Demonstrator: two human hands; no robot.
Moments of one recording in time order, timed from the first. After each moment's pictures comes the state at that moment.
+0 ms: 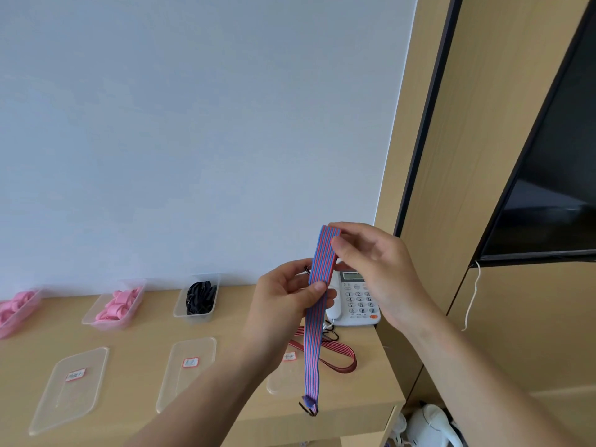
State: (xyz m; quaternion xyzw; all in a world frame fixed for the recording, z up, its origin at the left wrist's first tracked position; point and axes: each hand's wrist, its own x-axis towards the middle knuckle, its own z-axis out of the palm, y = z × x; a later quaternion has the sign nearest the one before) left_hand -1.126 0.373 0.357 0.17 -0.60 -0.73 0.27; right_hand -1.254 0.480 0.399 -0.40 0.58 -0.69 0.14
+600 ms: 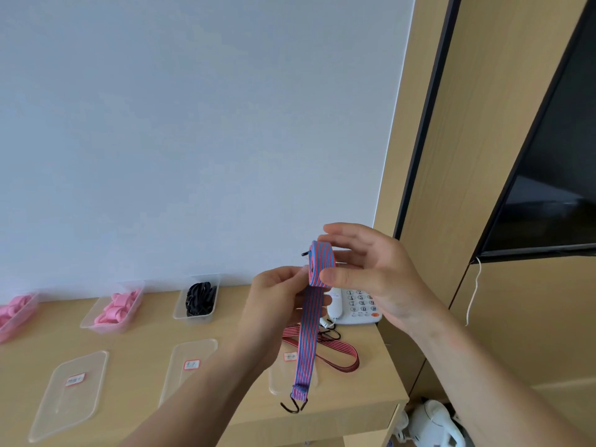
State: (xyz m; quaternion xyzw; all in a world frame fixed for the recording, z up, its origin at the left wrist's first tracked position) left_hand -1.125 0.361 0.361 0.22 -0.60 -0.74 0.24; right_hand -1.254 0.485 0.398 -0.42 0.54 -0.68 0.26
